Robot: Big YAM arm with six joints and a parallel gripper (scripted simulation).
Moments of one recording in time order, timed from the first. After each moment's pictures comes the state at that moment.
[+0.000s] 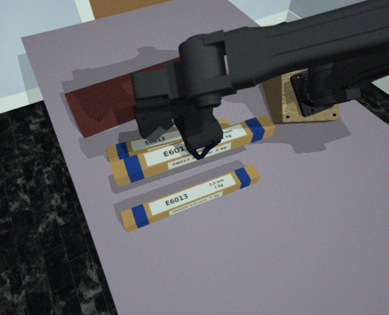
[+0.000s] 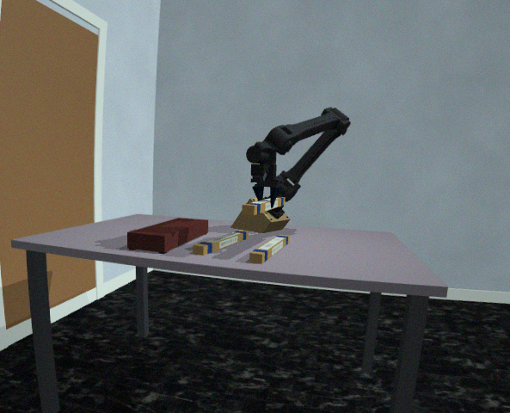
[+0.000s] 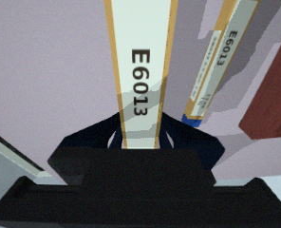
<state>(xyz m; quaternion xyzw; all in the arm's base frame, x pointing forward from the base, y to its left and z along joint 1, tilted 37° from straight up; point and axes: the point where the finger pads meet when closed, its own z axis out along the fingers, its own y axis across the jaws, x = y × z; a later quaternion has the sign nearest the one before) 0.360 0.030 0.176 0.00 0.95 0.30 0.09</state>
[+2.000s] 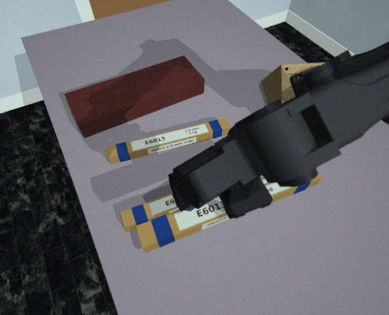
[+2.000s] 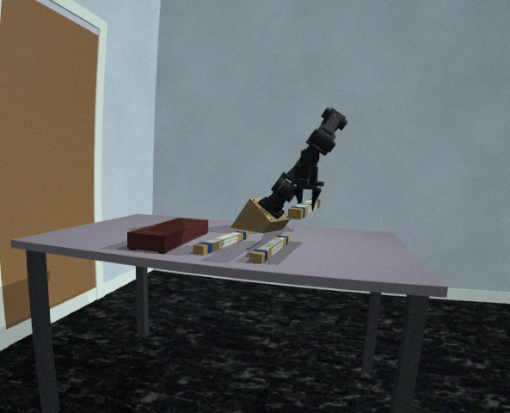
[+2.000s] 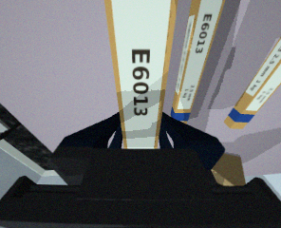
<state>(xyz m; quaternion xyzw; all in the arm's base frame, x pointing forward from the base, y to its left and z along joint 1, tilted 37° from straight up) 0.337 0.146 0.253 0.00 0.95 0.30 0.09</state>
